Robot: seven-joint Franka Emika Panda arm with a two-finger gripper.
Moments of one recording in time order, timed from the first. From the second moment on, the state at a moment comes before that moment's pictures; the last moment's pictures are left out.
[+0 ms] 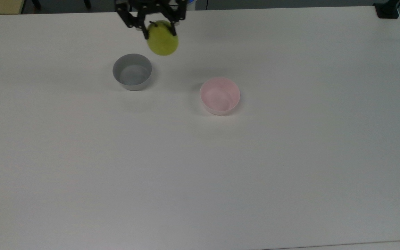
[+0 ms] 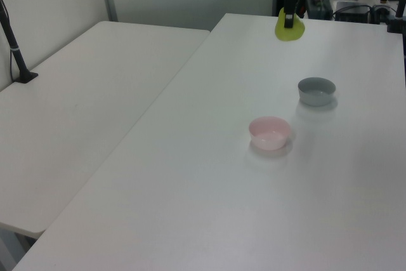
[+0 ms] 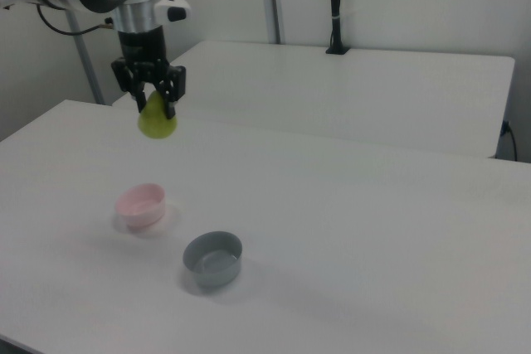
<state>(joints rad) 0.01 0.09 0.02 -1.54 0.07 1.63 -0.12</state>
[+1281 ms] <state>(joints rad) 0.18 0.23 0.08 -1.88 0.10 2.15 -0.05</state>
